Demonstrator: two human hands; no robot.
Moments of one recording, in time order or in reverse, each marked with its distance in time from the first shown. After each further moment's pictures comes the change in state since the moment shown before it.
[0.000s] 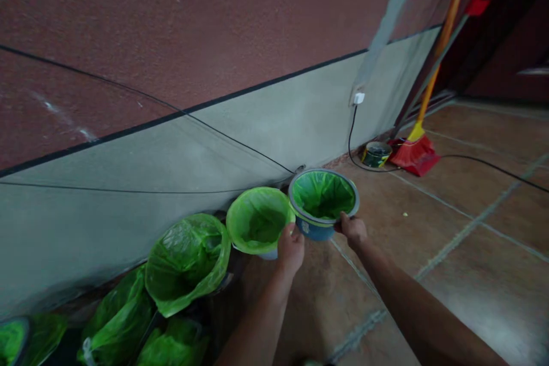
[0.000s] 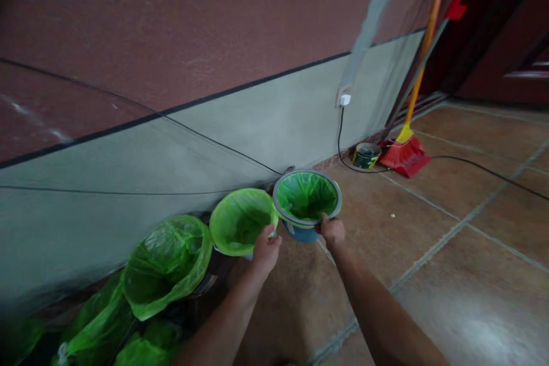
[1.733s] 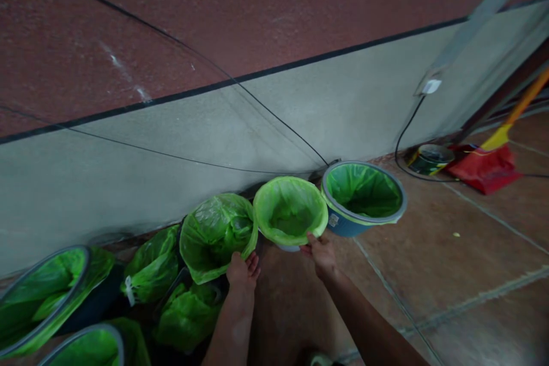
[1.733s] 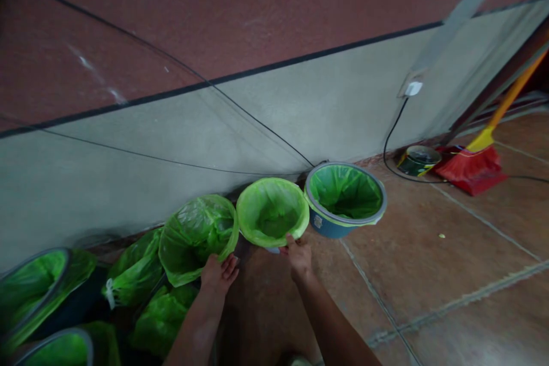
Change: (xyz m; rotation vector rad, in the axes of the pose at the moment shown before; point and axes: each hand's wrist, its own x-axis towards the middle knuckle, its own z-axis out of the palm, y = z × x) left_hand -0.034 -0.070 -0.171 -0.793 0.666 -0.765; right_hand -0.147 -0.020 0.143 0.628 -0.364 0.242
